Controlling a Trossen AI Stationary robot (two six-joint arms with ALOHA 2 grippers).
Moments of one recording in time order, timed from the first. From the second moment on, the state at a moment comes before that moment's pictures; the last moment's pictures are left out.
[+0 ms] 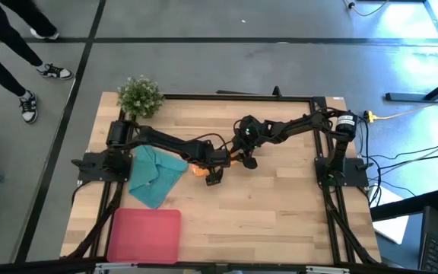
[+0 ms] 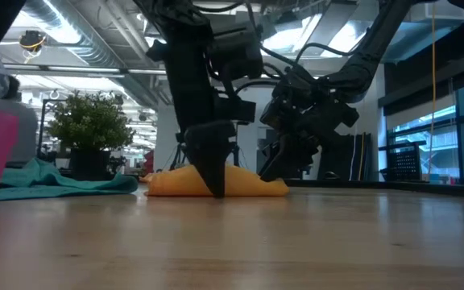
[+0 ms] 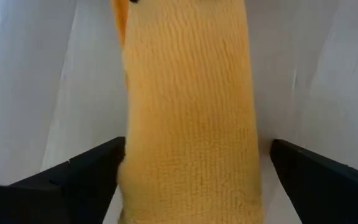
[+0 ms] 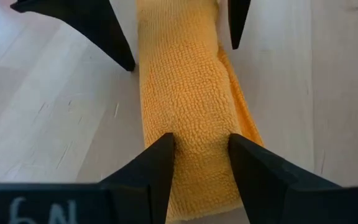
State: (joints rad) left arm -0.01 1.99 1.30 -0.59 -0.21 -0.25; right arm -0.34 1.87 0.85 0.19 -0.52 -0.32
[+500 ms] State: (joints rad) left arm 0.00 2.00 1.30 -0.59 -0.23 -0.26; right arm -0.34 1.87 0.85 0.19 -0.52 -0.32
